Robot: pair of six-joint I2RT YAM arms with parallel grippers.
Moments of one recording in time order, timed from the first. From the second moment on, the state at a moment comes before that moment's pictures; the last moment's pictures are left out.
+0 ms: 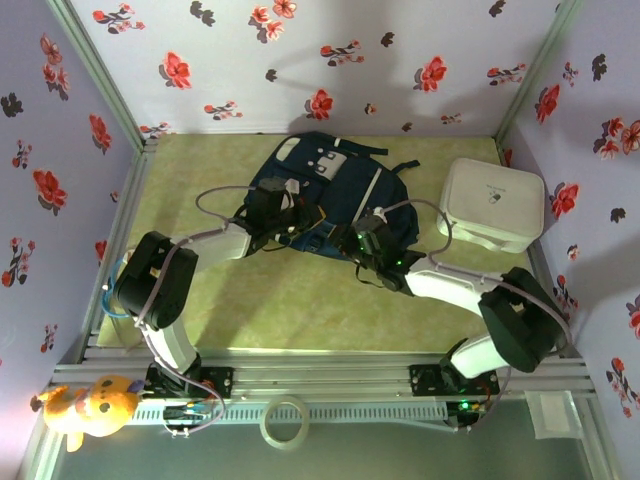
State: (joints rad) left arm -0.58 1.75 1.01 0.22 0.42 -1.04; right arm 0.73 1.46 0.71 0.18 0.06 1.14
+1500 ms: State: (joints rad) left arm -0.60 1.75 1.01 0.26 0.46 -1.04; right arm 0.74 1.37 0.69 0.01 0.20 1.19
